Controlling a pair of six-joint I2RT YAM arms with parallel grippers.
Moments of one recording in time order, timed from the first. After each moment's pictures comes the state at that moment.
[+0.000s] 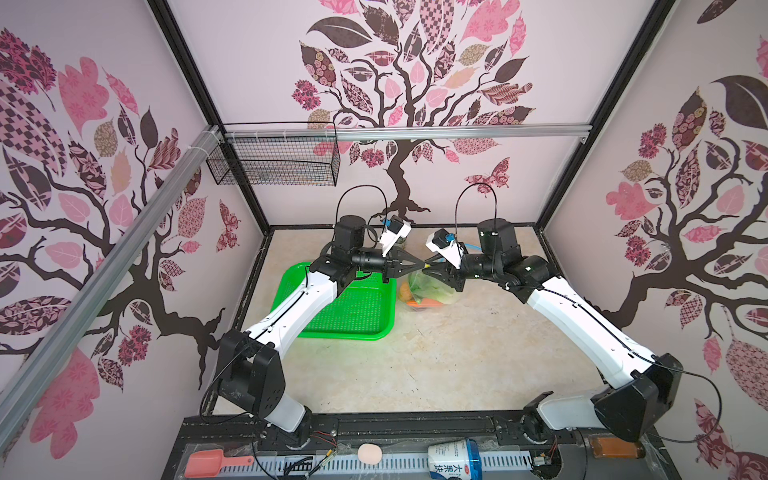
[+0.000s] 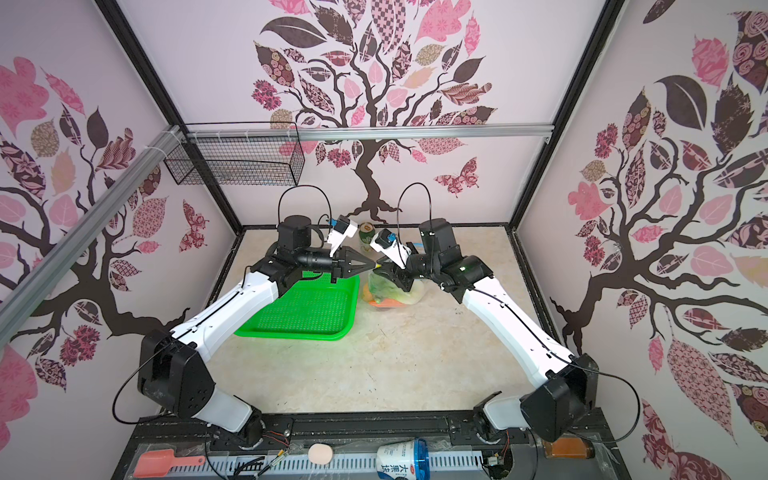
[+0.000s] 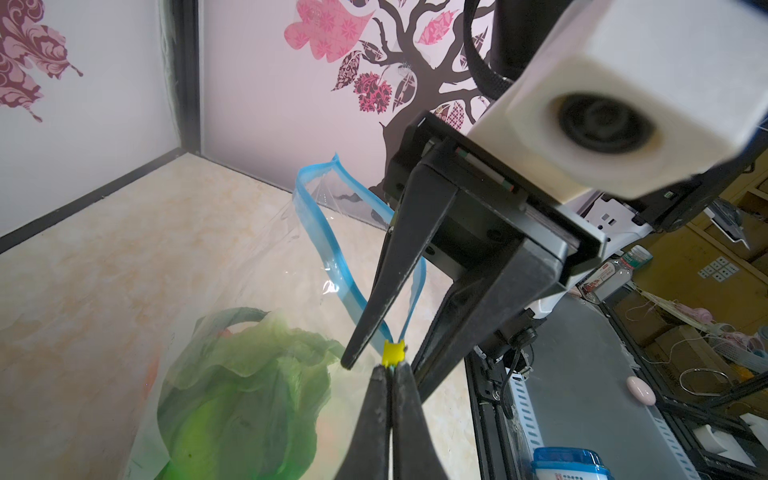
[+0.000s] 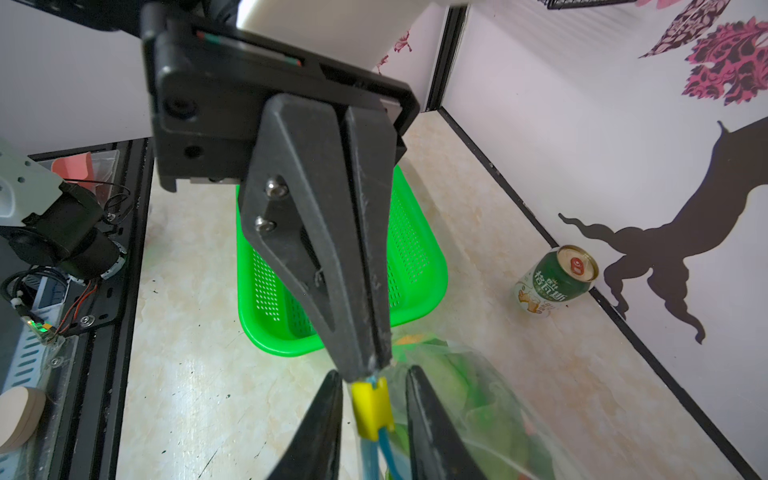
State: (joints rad) left arm -0.44 1.55 1.33 -0.10 1.08 -0.05; right arm 0.50 1.37 1.37 -0.53 -0.58 -0.44
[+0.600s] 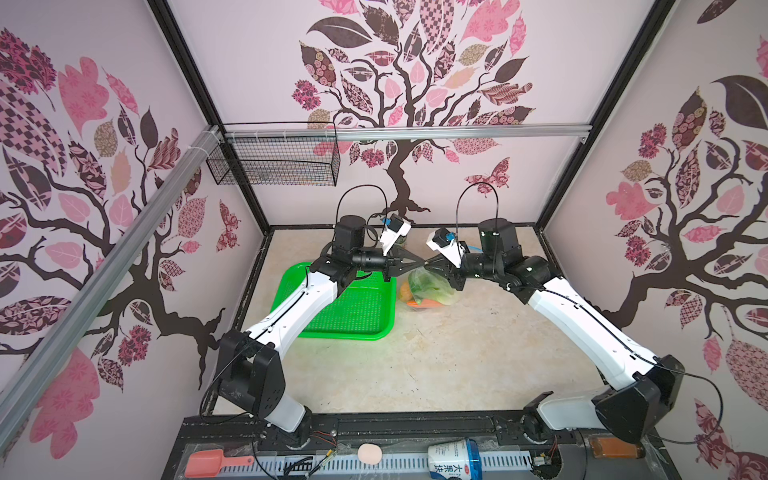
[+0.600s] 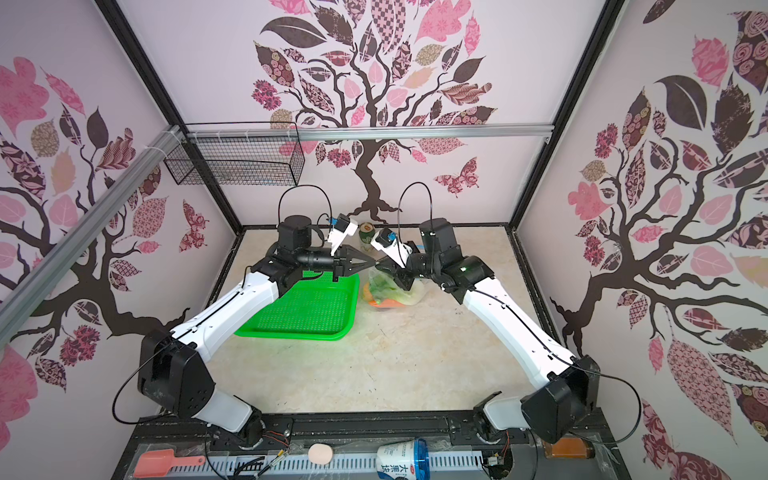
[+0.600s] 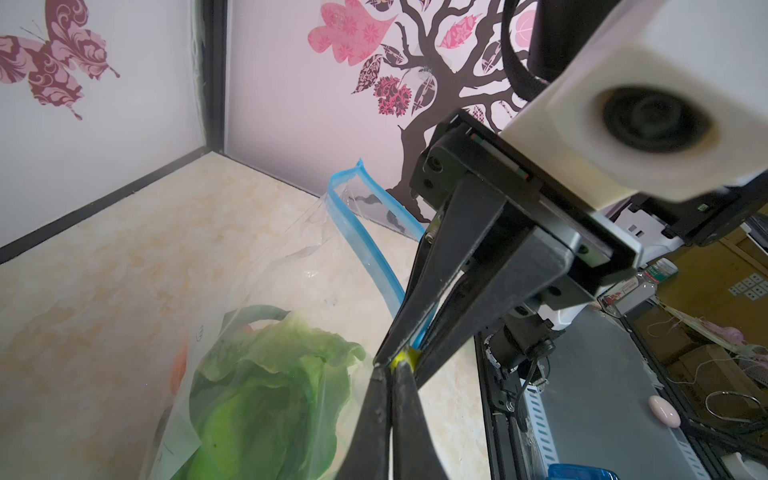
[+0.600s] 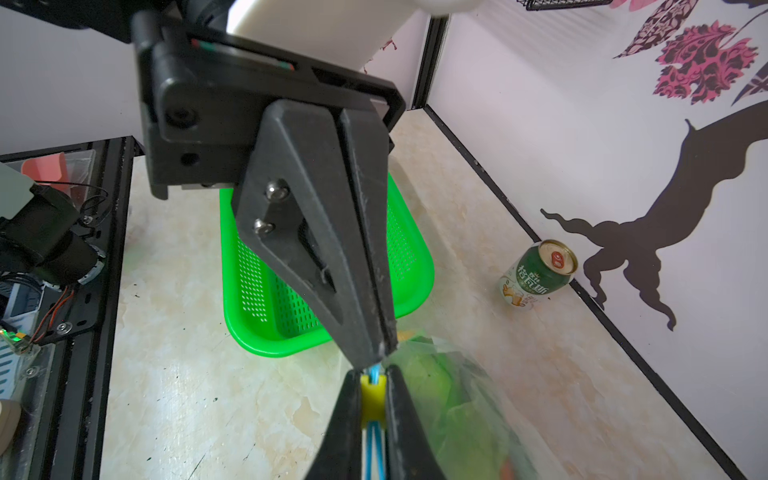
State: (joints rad) left arm -0.44 1.55 1.33 -0.09 1.00 -0.08; right arm 0.50 1.37 1.37 -0.53 -0.52 -0.44
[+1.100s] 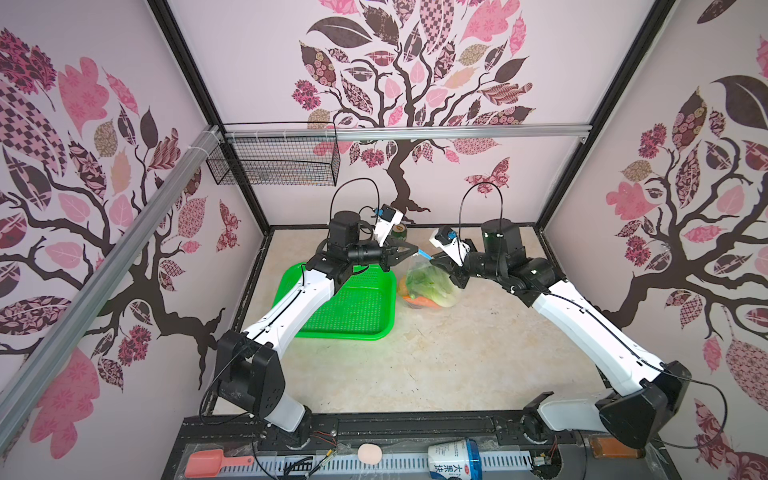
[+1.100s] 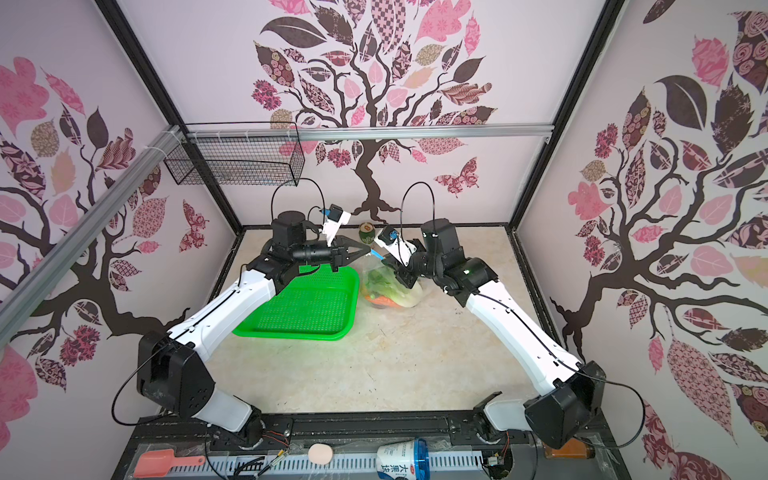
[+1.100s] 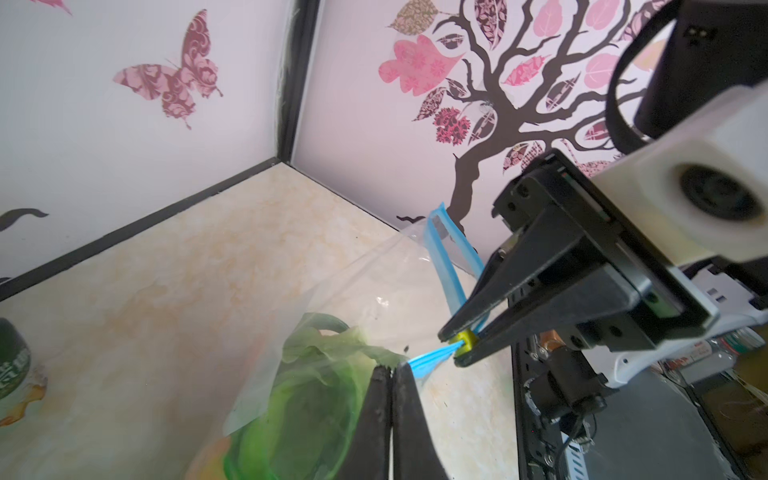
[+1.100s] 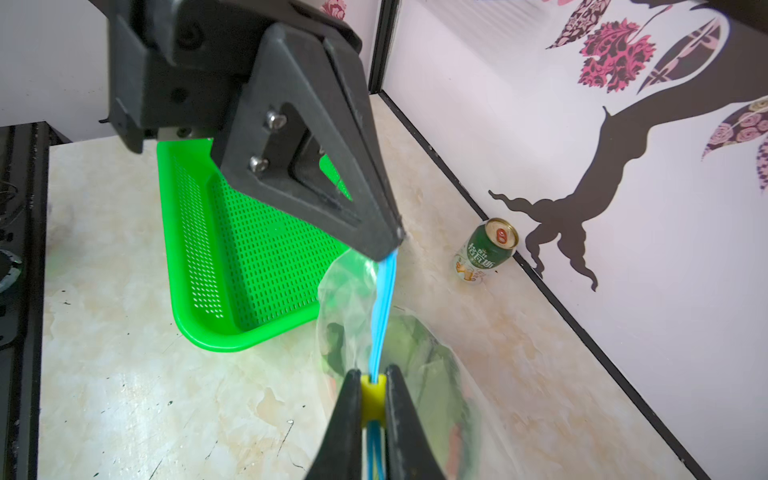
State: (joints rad) left arm -0.40 1.56 1.37 -0.07 0.84 -0.16; right arm 0.51 1.33 1.37 -0.54 -0.36 -0.43
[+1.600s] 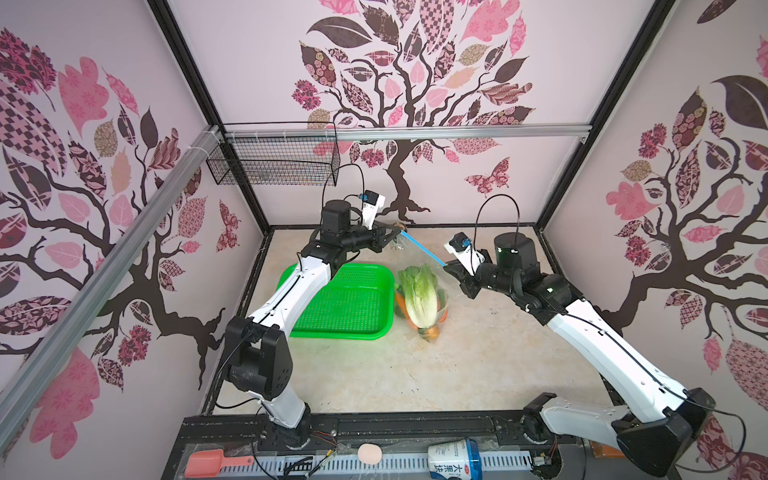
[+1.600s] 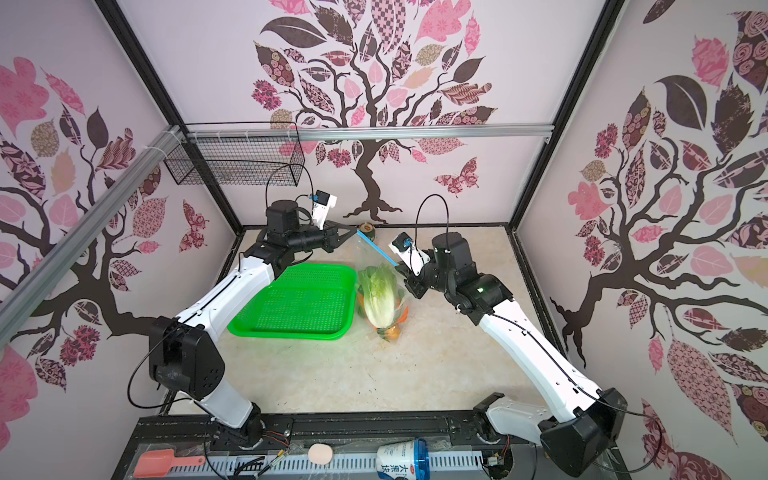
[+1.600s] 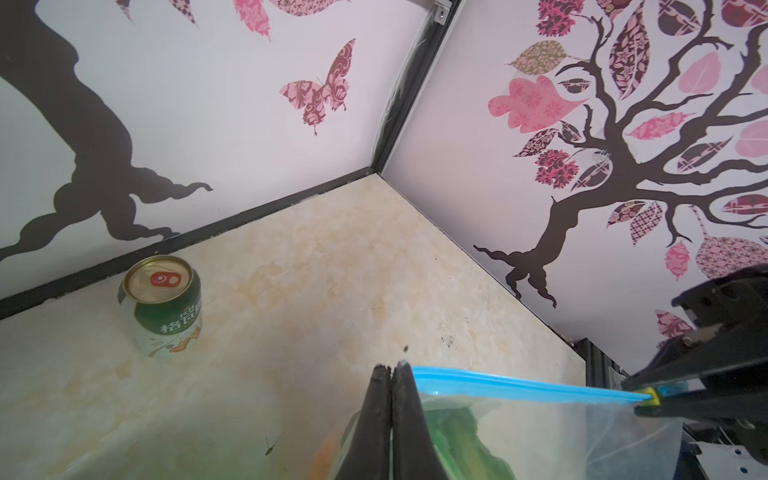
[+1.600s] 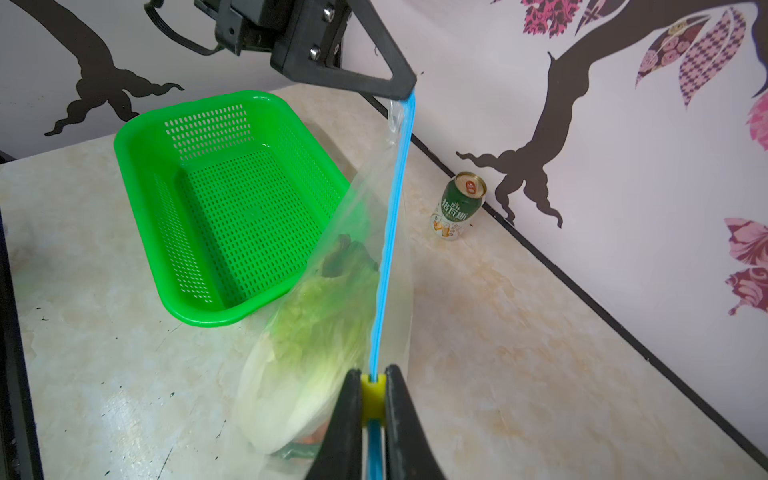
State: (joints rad) left arm -0.31 1.66 1.47 -0.12 0.67 -0.21; right arm 0.51 1.18 1.23 -0.54 -0.24 -0.30
